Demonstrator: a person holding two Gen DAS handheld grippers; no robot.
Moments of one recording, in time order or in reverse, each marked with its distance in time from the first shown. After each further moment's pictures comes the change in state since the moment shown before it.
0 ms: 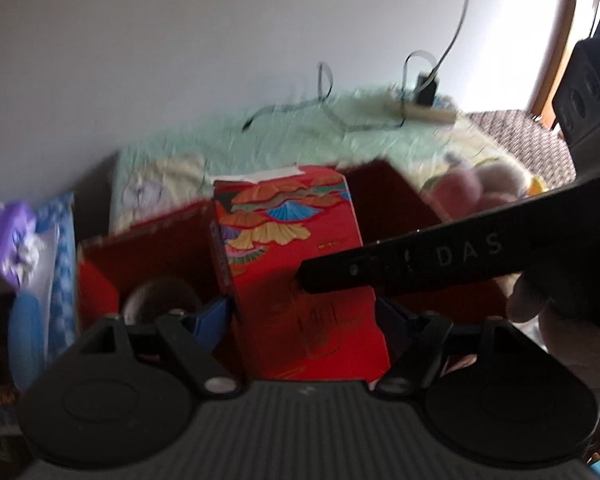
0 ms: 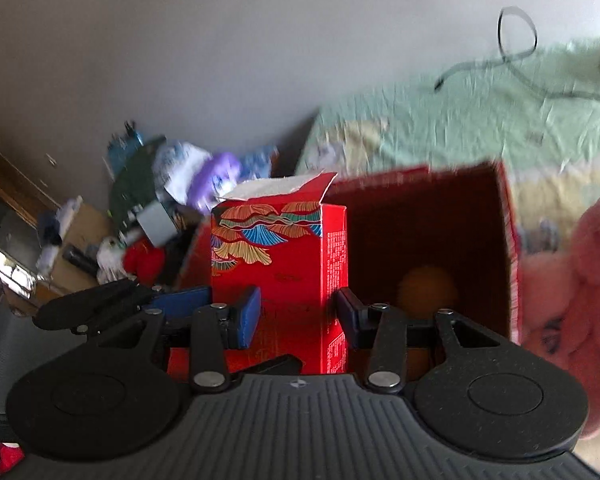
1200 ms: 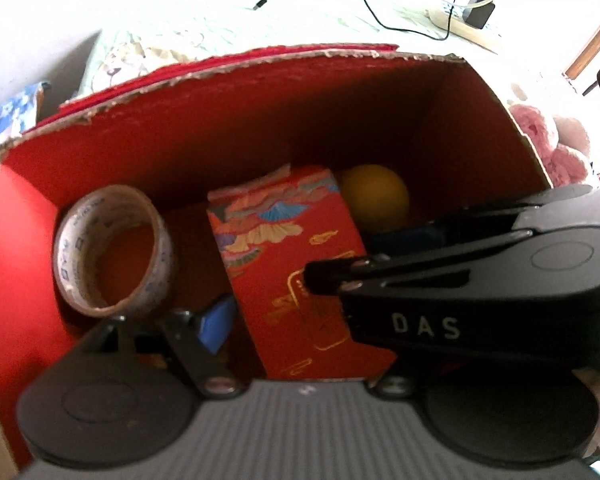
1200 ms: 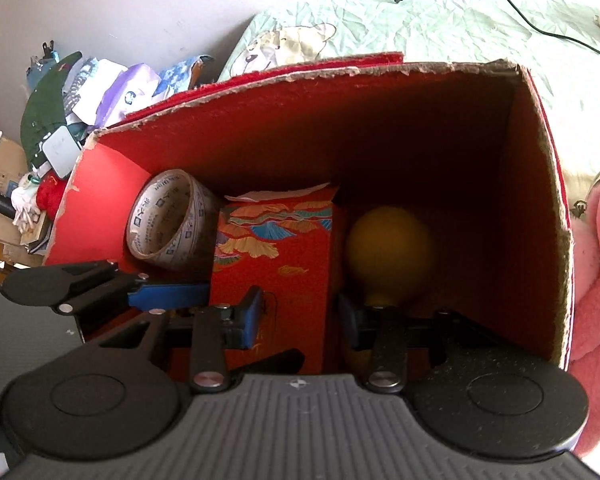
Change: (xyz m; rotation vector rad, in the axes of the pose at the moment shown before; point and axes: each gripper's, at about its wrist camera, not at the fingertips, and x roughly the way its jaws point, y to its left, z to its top) left arm 0.083 0.010 -0.006 -0.121 0.290 -0.024; right arm 0.048 -0.015 -0.004 -0.013 0.213 -0.203
